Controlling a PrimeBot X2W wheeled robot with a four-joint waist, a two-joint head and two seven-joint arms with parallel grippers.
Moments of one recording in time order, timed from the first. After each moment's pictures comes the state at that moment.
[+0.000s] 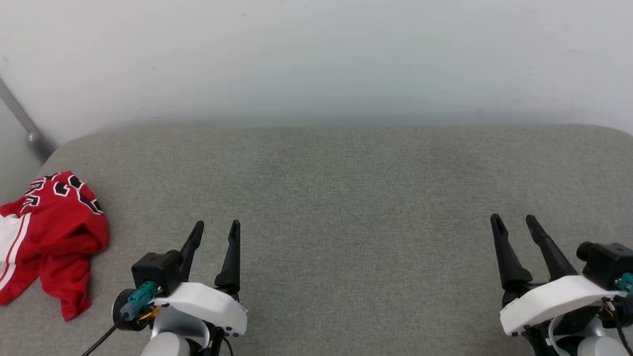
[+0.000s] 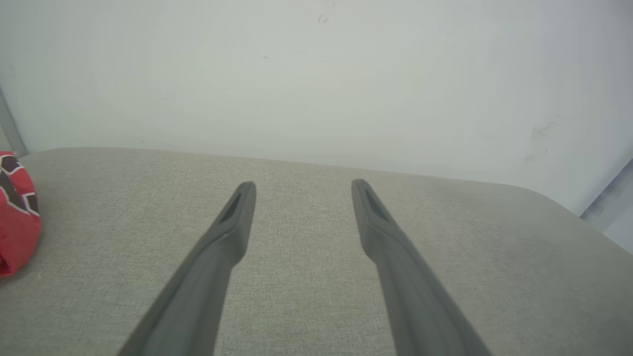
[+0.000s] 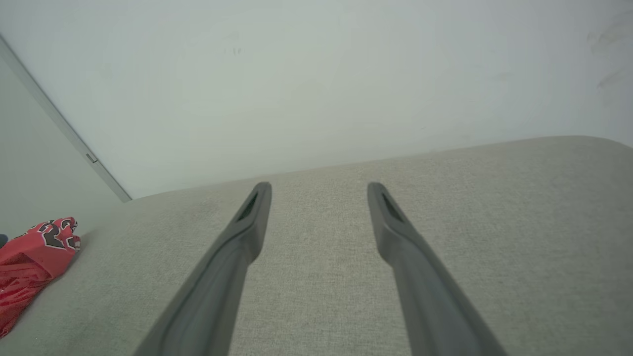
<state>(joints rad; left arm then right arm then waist) -0.13 0.16 -0.21 0.21 -0.41 0.00 -0.17 -0.03 -0.07 -0.03 0.01 0.34 0.13 0.04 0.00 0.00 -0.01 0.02</state>
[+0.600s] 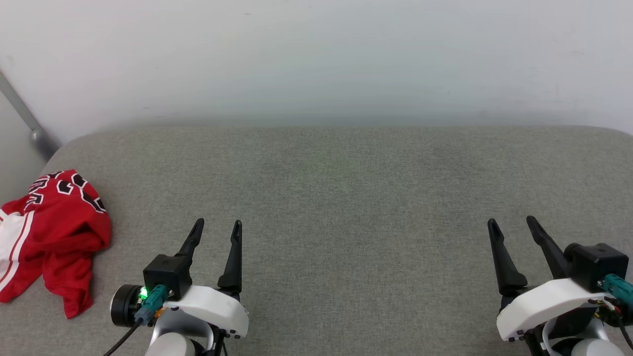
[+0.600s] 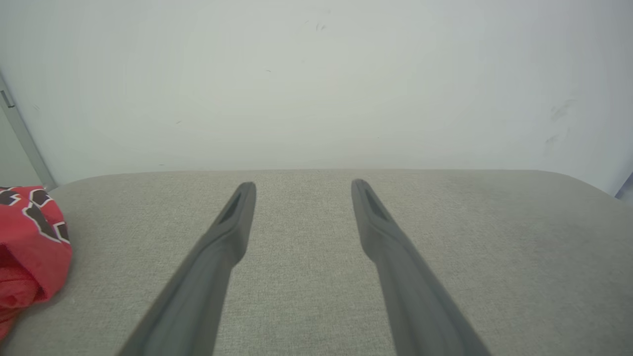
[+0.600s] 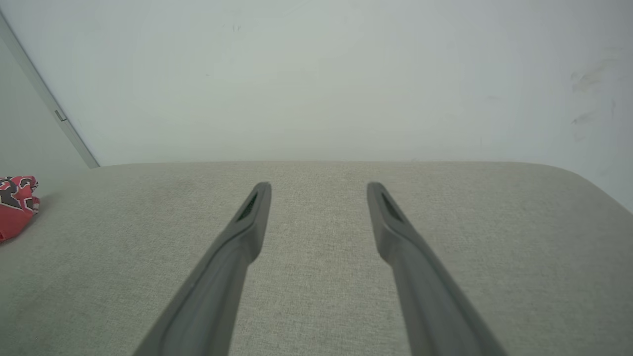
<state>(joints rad) -0.14 0.15 -0.22 0.22 -0.29 0.02 -0.21 -0.02 -0.06 -0.02 -0.02 0.17 0.13 0.05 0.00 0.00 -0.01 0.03</state>
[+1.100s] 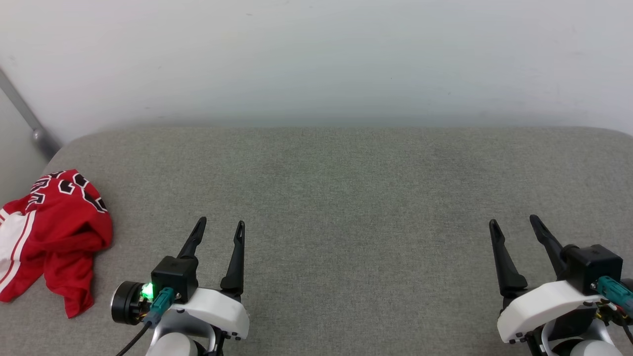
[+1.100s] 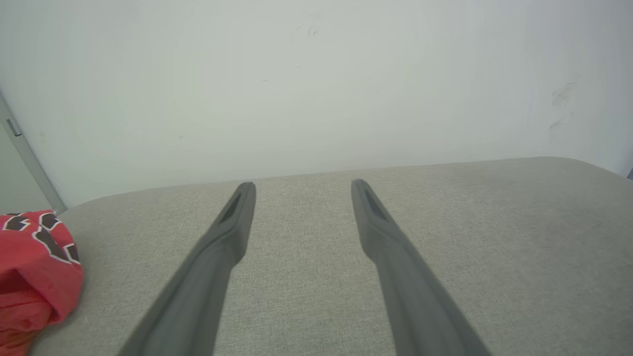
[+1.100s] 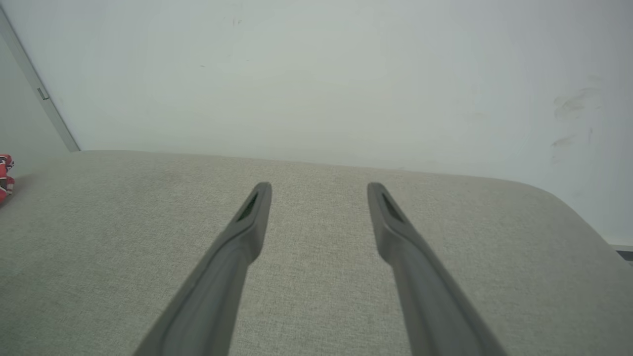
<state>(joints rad) -0.14 0.14 -0.21 0.25 -0.20 0.01 -0.24 -0.01 -0.06 -0.03 -0.03 0.07 0.13 0.05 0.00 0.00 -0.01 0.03</state>
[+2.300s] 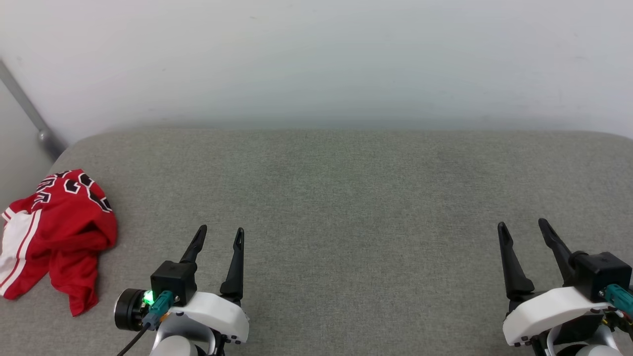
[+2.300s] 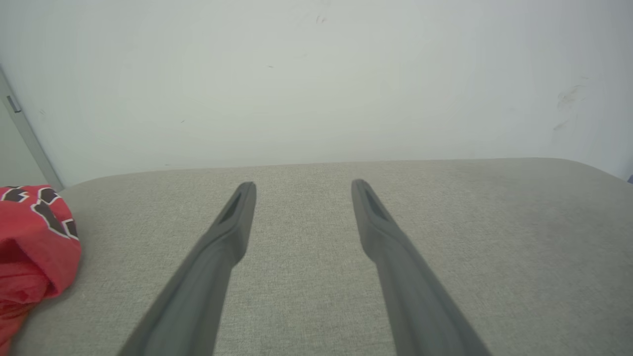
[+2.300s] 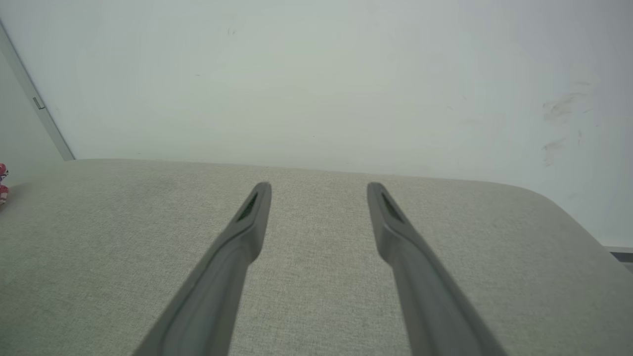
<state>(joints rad) -0.15 0.09 -0.14 0.32 -0.17 -0.05 -0.26 0.00 -0.05 -0.05 -0.01 0.07 0.13 0.00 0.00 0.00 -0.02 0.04</state>
